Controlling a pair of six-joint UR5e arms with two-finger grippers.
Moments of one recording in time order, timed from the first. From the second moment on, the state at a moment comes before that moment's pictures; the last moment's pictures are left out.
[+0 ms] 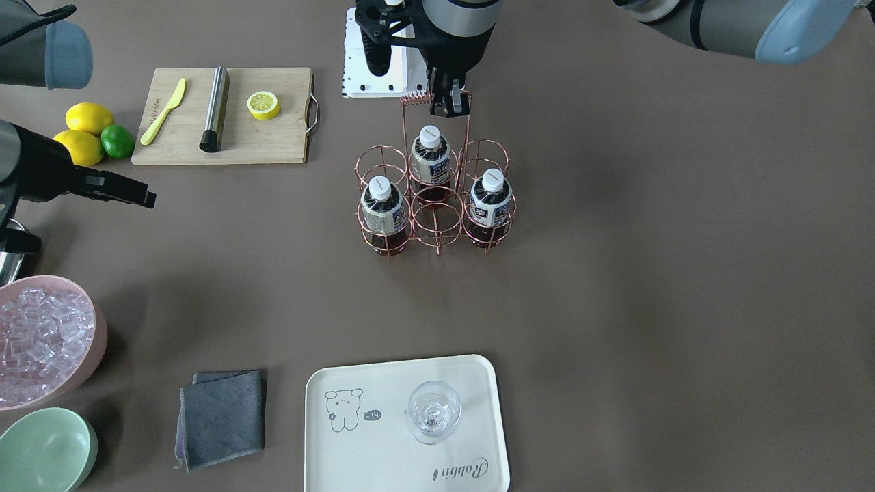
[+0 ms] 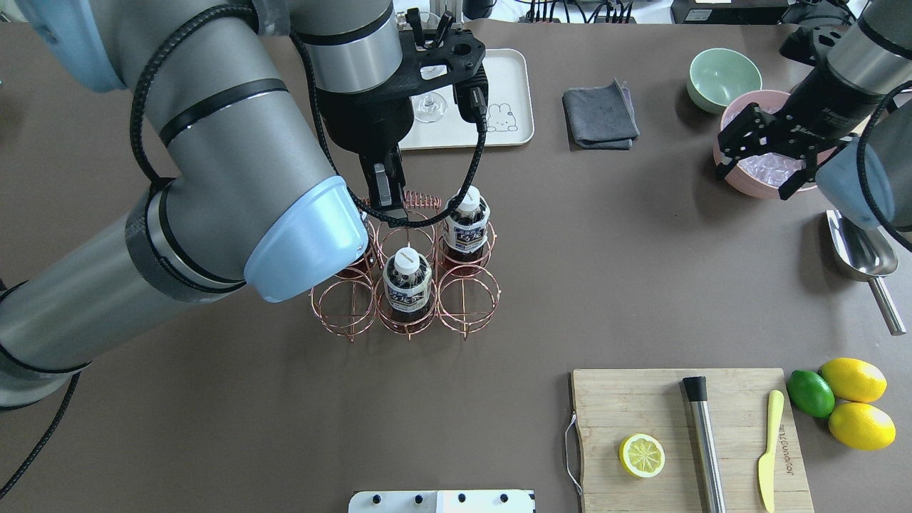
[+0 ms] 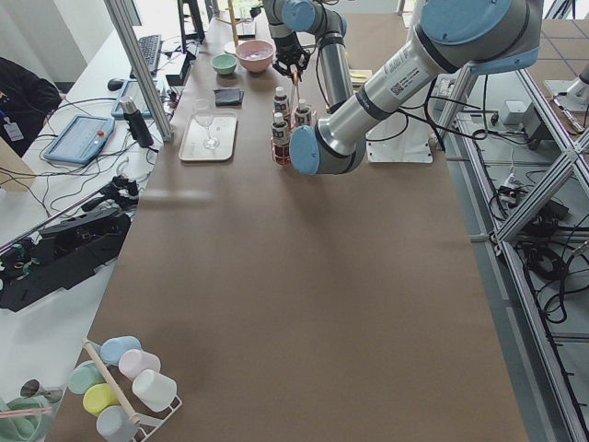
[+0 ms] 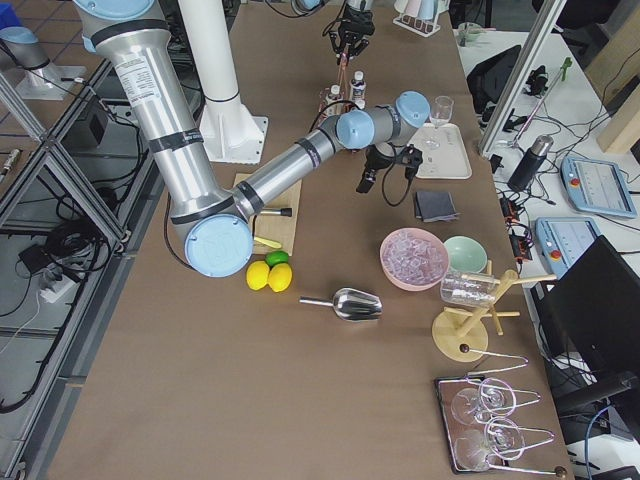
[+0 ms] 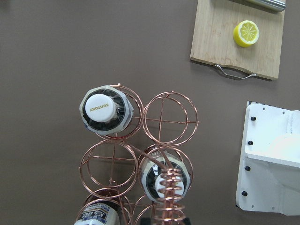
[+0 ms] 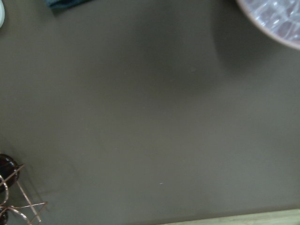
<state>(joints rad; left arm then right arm) -0.75 -2.60 -1.80 -0.91 -2.30 0.43 1.10 -1.20 1.84 -1.96 2.56 0.75</state>
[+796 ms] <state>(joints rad) -0.75 -2.60 -1.76 -0.95 -2.30 0.43 0.91 -0.90 1.69 -1.96 2.56 1.09</state>
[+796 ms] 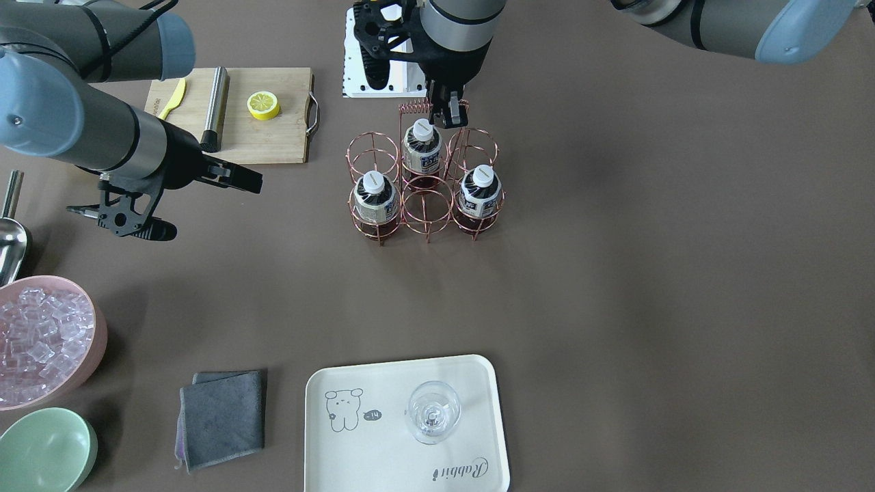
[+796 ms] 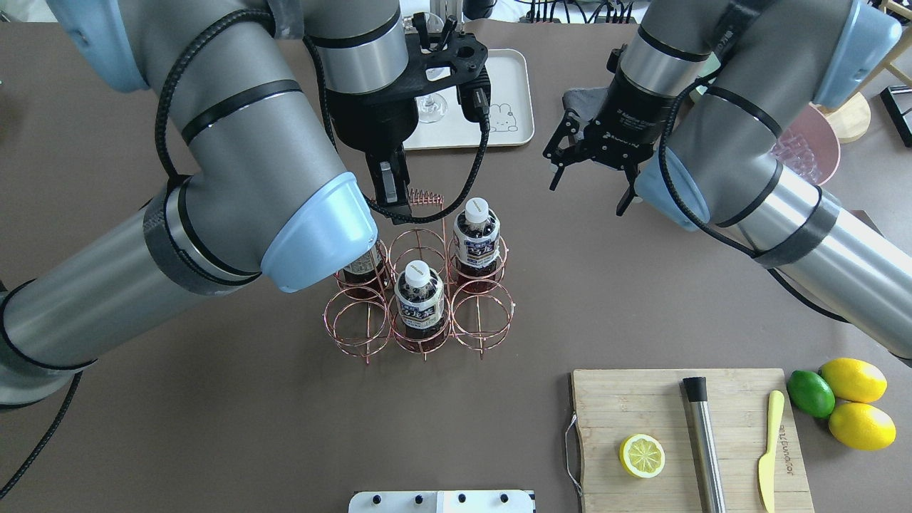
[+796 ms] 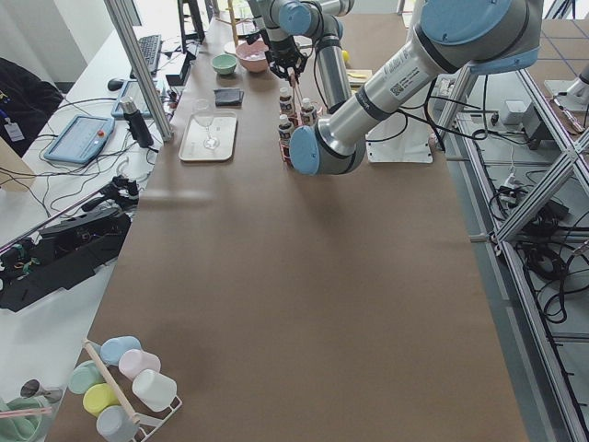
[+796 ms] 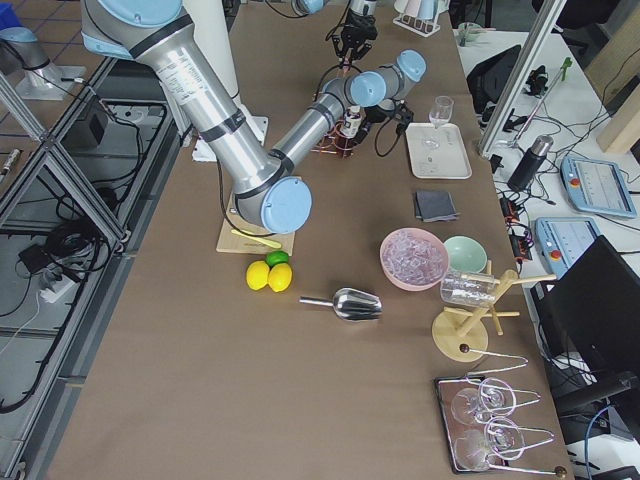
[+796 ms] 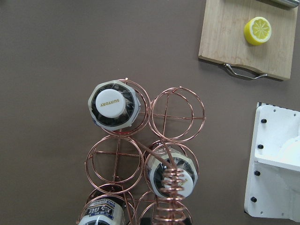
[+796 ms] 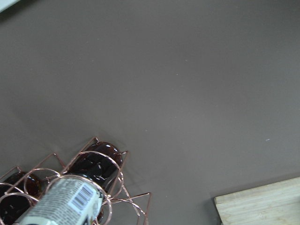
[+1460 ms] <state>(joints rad) -0.75 -2.60 -1.76 -0.95 -2.29 0.43 0.87 -0.76 1.56 -1.95 2.65 1.17</state>
